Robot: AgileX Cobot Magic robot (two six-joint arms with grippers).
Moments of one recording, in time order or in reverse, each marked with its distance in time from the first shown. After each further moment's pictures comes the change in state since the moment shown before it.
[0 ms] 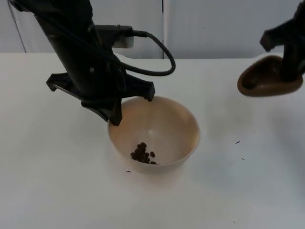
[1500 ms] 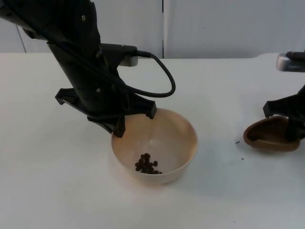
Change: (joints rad) right arm -0.092 0.155 0.311 0.000 -0.484 0.180; left arm 0.000 0.079 0.017 0.002 -0.097 0.034
